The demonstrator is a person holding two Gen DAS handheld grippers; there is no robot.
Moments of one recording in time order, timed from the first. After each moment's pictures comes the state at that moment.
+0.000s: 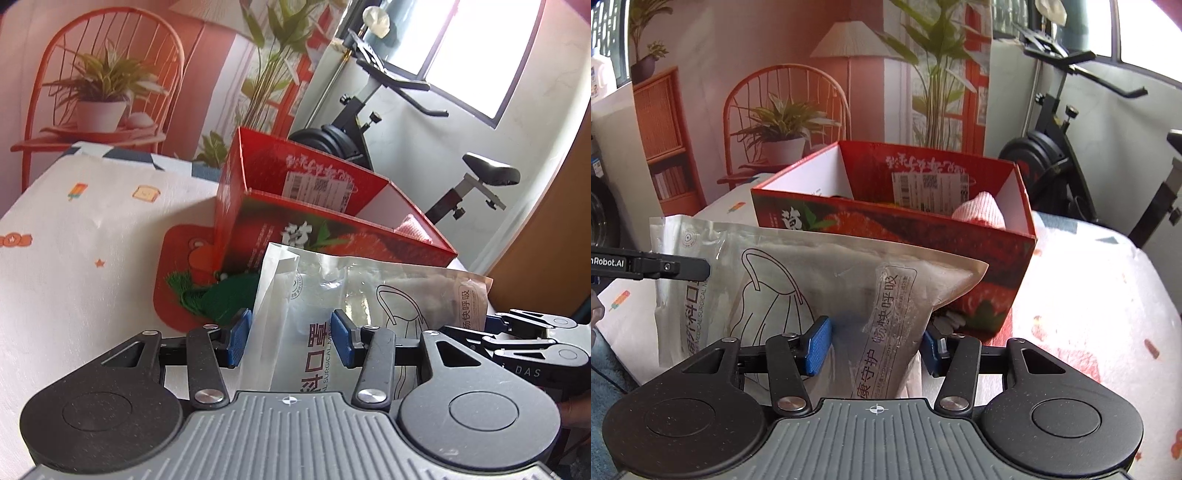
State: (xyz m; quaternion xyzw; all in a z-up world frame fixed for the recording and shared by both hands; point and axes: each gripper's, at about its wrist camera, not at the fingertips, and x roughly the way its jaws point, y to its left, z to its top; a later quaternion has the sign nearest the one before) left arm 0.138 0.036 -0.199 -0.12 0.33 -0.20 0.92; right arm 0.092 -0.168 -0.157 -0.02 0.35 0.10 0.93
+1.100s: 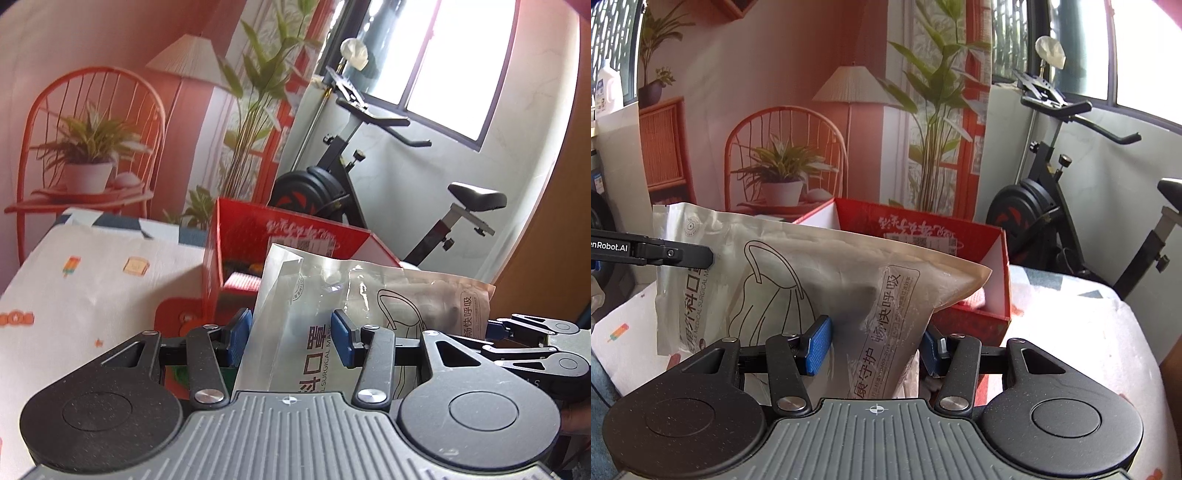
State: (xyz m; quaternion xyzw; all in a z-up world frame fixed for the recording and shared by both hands) left arm 0.140 0.027 -0.144 -0.10 0.26 -0.21 0.94; right arm 0.098 -0.171 -0.110 -0.04 0.29 0.09 0.95
